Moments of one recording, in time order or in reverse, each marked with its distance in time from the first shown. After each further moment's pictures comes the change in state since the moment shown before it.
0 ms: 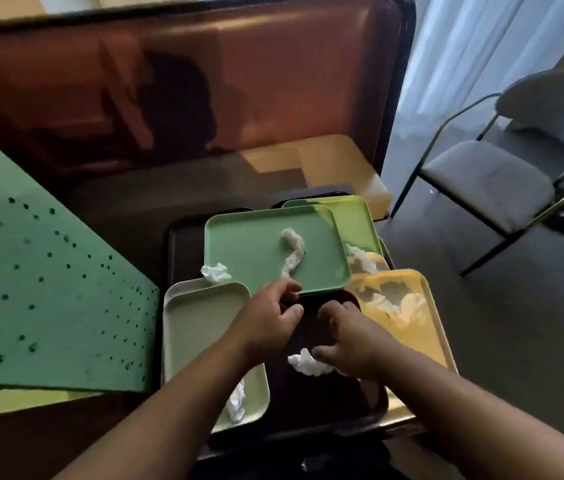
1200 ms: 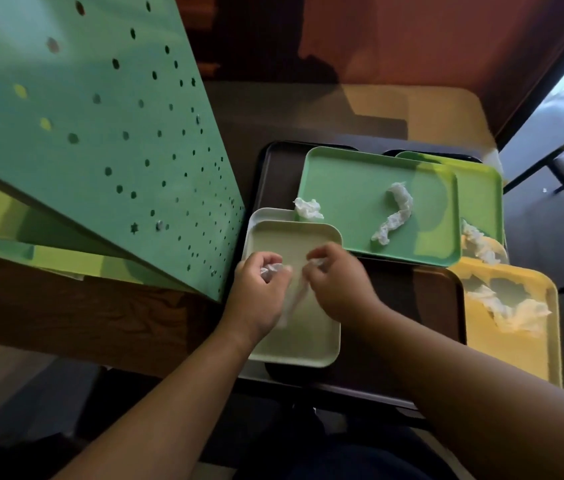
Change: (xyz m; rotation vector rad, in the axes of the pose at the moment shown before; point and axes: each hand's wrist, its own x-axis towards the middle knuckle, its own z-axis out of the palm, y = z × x) left_hand -0.073 -0.096 -0.051 -0.316 0.481 -0.417; right_hand 0.056 -0.126 0.094 0.277 0.057 -0.092
